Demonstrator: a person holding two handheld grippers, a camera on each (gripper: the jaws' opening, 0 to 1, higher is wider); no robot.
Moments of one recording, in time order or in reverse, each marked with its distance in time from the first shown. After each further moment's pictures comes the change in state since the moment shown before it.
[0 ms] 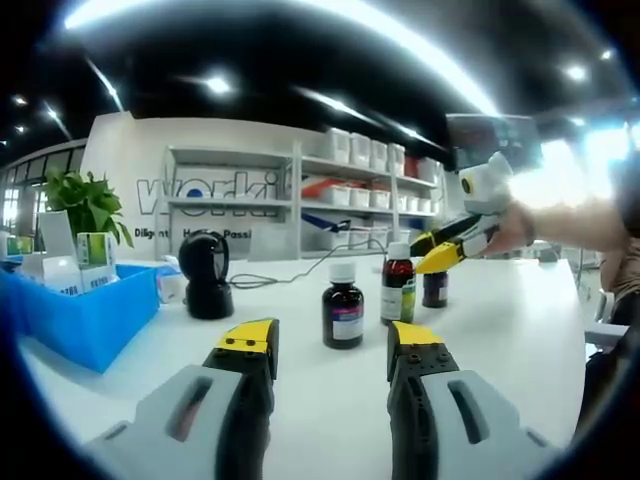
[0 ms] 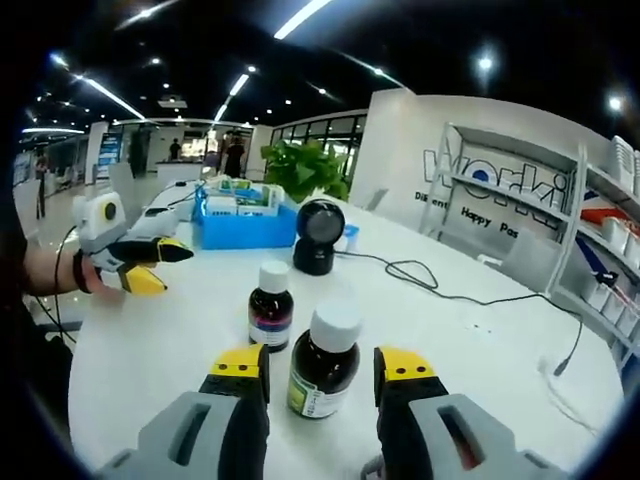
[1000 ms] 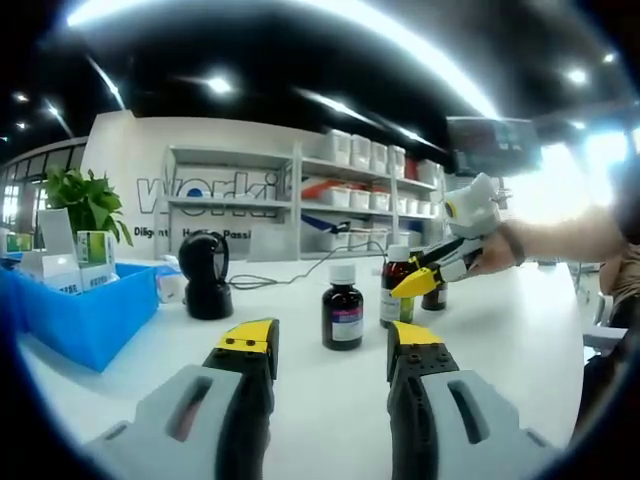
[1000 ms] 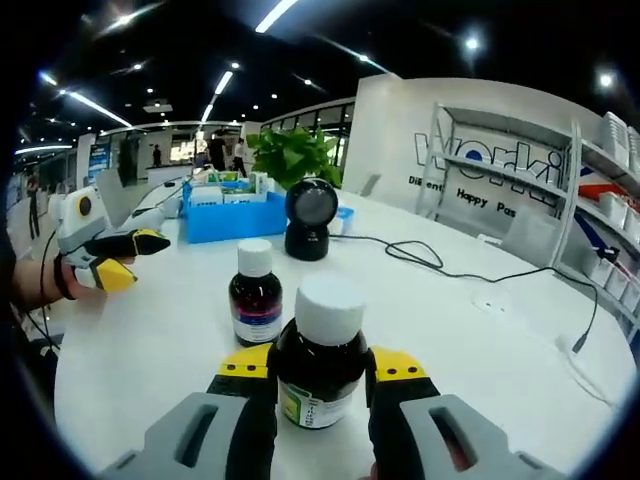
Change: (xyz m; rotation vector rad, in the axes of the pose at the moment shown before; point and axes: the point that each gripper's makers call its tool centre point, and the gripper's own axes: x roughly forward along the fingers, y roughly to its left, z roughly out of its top) left arm 0.000 0.000 0.001 -0.011 -0.006 -0.002; right arm 0.032 -0.004 -0.023 0.084 0.025 -0.016
